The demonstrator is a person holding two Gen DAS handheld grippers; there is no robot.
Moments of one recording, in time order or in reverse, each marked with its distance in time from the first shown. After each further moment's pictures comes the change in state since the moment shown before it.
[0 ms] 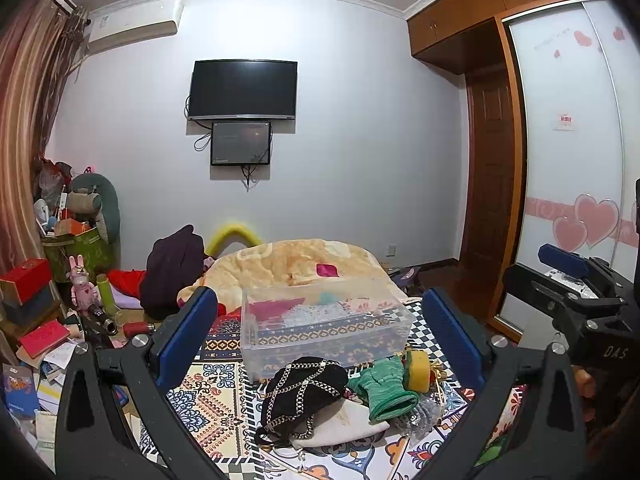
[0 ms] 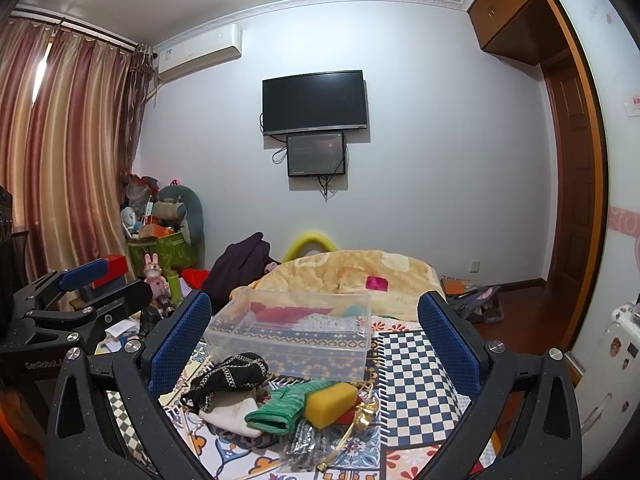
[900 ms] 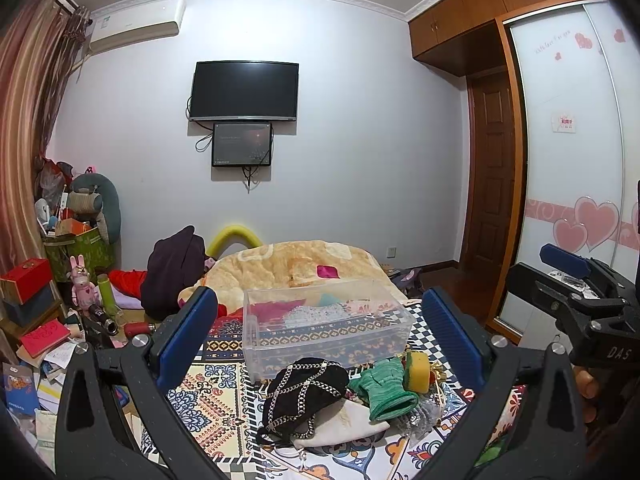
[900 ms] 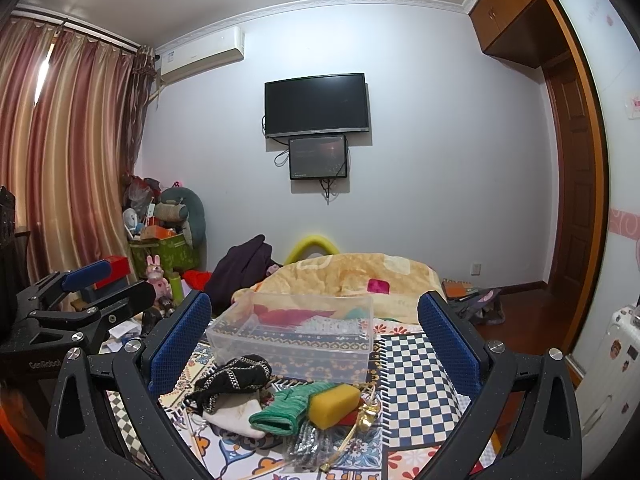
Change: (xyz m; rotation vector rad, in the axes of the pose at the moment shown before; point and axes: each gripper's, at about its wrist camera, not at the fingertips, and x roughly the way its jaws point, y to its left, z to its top) left arm 0.000 -0.001 0.000 -0.001 -0.007 0.004; right arm -0.003 0.002 0.000 -0.003 -0.010 0.007
